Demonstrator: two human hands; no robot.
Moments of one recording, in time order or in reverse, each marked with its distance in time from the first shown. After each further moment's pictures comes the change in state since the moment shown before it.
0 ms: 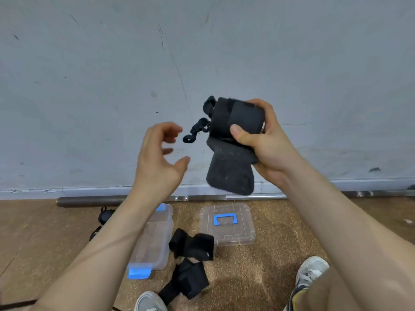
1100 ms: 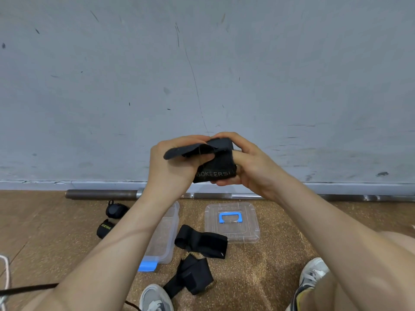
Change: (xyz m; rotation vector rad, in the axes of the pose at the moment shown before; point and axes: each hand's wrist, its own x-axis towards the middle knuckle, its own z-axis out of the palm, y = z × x) left_hand -0.010 0.024 -0.011 -0.170 -0.018 -0.176; right_hand -0.013 0.033 0.020 -0.244 -0.317 0.247
